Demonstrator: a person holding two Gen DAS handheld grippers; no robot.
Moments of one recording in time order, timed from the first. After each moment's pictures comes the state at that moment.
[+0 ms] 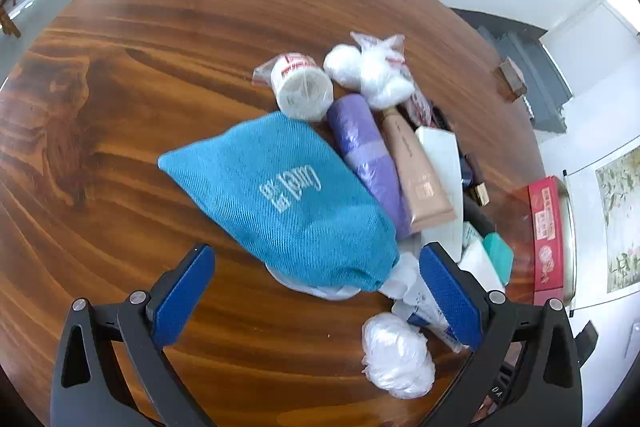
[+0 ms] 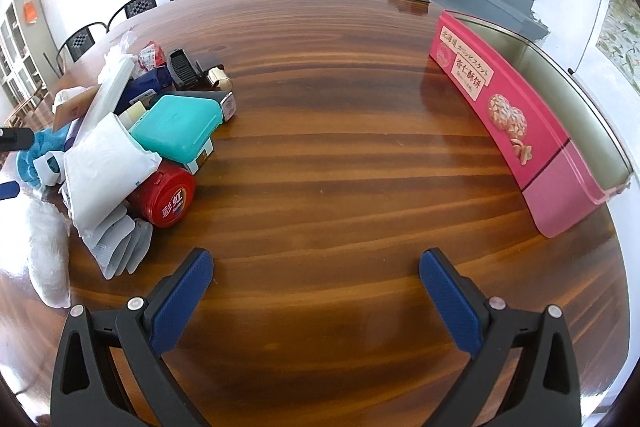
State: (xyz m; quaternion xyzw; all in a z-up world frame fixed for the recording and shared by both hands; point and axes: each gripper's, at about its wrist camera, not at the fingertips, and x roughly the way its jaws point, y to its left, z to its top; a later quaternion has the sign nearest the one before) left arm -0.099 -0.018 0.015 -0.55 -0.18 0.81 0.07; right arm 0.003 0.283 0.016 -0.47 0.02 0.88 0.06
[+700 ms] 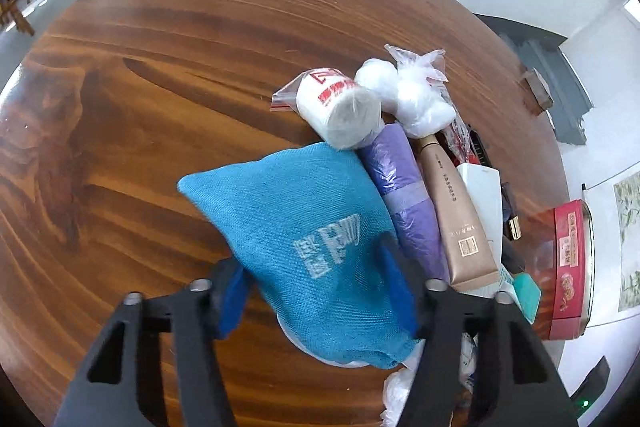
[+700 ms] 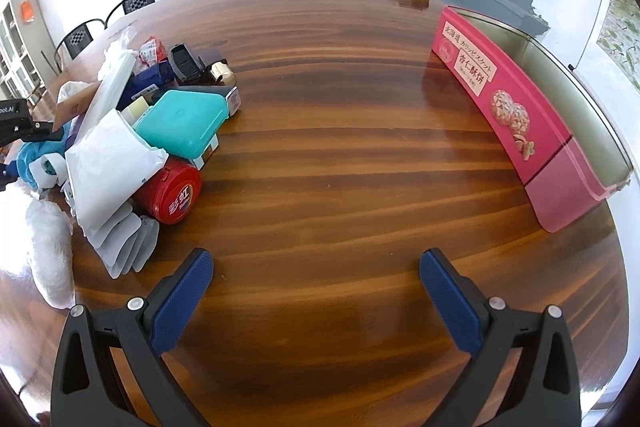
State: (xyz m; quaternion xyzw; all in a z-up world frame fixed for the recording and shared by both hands) left arm -0.138 -0.020 -0.006 -0.55 -0.17 0.81 0.06; right arm 0.000 0.281 0.017 -0.49 0.02 0.87 0.05
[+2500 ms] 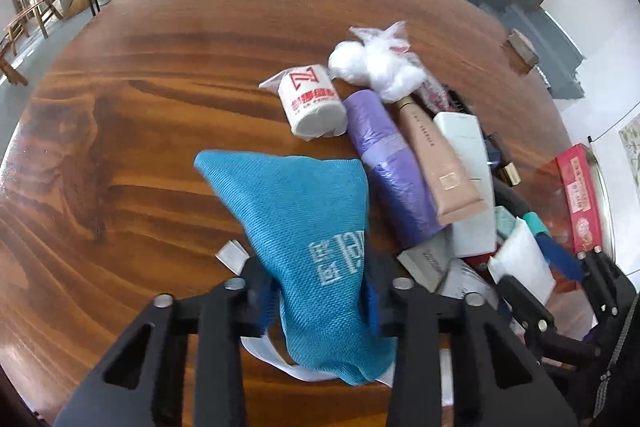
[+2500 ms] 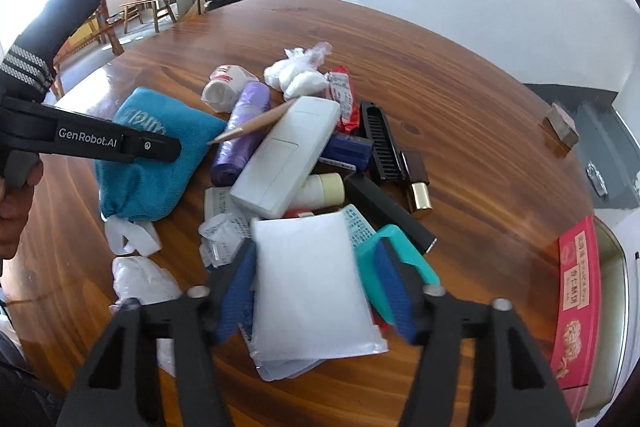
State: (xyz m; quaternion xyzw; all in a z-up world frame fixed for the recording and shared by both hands) left arm -0.099 -0.016 0.025 -0.54 -0.09 0.83 0.06; right arm -0.038 0.179 0.063 -0.43 -0.16 0.87 -0.18
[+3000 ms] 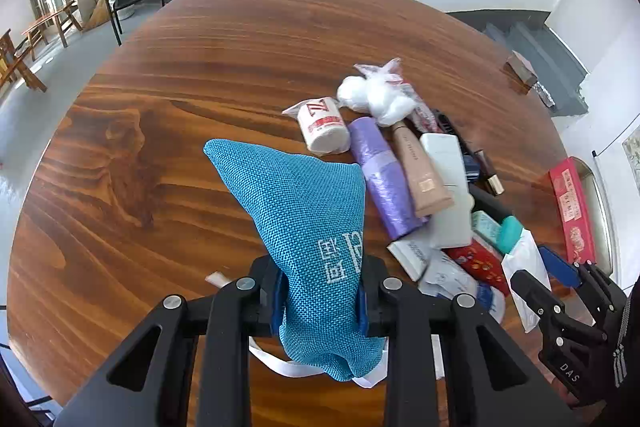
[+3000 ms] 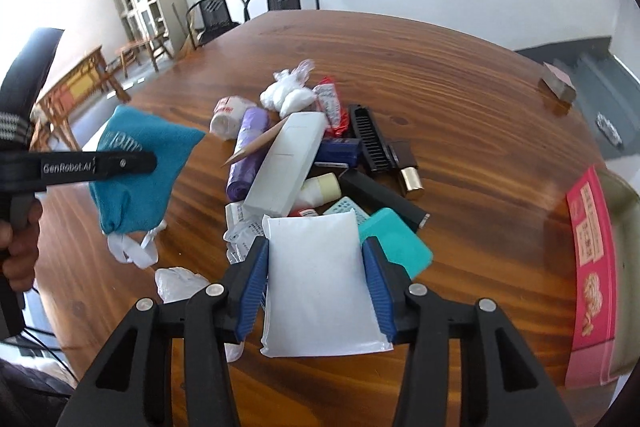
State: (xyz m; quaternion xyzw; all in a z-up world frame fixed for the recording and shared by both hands) left arm -0.068 -0.024 0.066 -0.51 -0.09 0.86 0.04; right arm -0.025 0.215 0.086 -0.43 -0.04 0.88 -0.18
